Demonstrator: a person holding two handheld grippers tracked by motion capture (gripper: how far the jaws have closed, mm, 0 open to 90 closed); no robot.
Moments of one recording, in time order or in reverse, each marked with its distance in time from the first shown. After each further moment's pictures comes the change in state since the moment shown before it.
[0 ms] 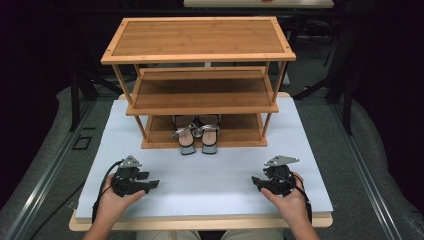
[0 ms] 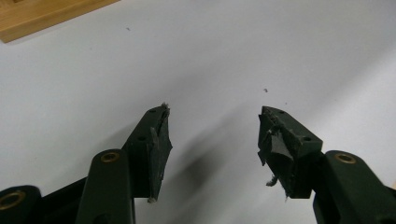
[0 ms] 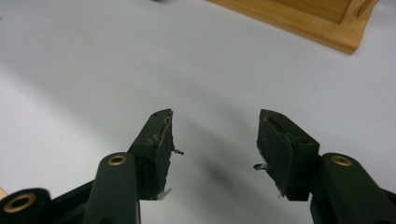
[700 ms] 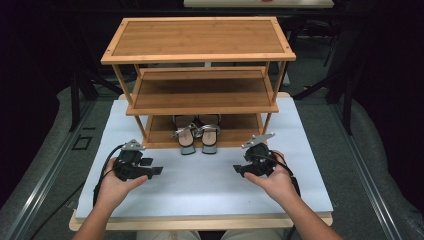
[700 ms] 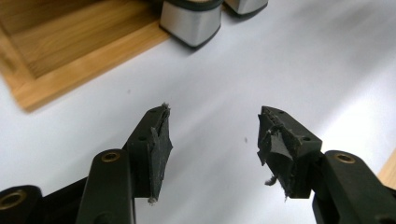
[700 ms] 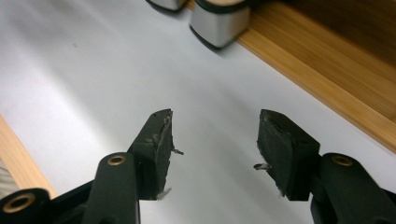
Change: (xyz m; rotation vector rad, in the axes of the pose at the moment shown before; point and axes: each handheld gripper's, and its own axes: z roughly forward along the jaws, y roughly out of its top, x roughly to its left) left arm -0.004 0.046 -0.021 0.001 -0.031 0.031; right arm 0.025 0.074 0.000 0.058 0.117 -0.164
